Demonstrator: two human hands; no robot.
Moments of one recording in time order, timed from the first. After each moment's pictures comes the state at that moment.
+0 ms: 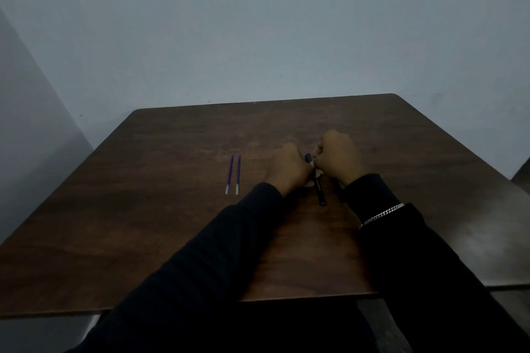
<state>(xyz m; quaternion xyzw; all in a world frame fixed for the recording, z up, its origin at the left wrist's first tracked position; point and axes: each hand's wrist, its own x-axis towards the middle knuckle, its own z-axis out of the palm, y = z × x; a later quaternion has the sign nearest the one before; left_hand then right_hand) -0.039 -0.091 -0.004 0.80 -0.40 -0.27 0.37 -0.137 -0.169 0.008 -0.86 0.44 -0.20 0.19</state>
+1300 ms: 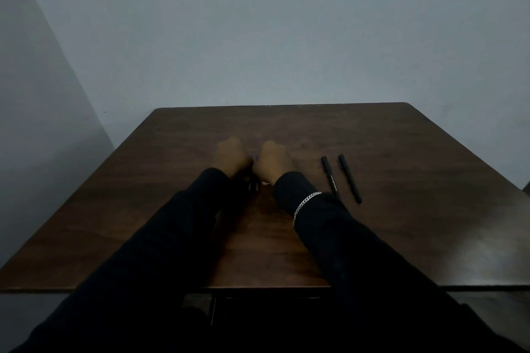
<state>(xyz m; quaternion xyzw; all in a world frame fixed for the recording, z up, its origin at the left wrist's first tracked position) 0.060 -0.004 0.029 0.90 -0.35 -0.13 0.21 -0.021 -0.070 0.006 -0.86 0.38 -0.15 0.29</state>
